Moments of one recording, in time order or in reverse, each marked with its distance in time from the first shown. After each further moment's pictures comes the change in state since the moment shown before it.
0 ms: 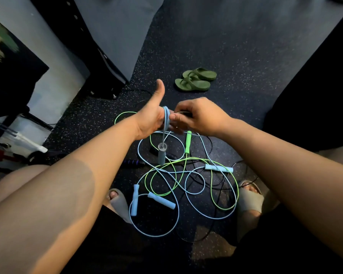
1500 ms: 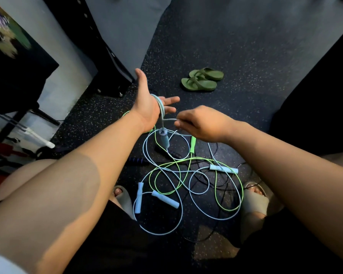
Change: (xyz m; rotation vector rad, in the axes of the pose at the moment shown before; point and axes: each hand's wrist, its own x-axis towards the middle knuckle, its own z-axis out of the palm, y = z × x) left_hand 0.012 -0.004 -0.029 -0.439 0.448 0.081; right_hand -0.002 -0.005 0.011 -0.103 -0.163 -0.162
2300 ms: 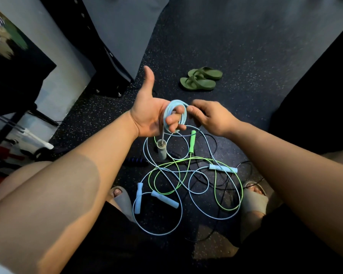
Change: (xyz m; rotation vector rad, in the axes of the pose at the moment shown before) left_hand -0.042 0.015 0.016 0.066 -0.583 -0.184; right_hand -0.009 0.033 0.008 0.329 0.173 0.297
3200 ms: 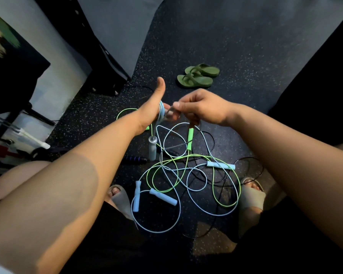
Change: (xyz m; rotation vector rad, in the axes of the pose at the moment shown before) left_hand 0.027 -0.021 -0.024 0.523 0.466 -0.042; right_hand 0.008 -0.042 -0.018 0.481 -0.303 0.107
